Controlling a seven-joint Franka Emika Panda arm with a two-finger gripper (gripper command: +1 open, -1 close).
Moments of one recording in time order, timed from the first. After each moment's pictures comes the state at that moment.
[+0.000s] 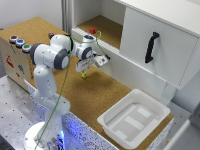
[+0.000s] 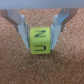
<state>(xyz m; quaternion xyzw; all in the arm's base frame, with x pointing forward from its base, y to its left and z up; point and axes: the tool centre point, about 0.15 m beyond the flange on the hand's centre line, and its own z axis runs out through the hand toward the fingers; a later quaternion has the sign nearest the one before) 0.435 0.127 0.223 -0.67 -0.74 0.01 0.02</state>
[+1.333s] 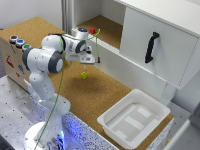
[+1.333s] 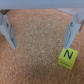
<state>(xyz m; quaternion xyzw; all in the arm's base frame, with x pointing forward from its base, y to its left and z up) 0.395 0.174 0.295 -0.97 -0.25 -0.01 0.02</state>
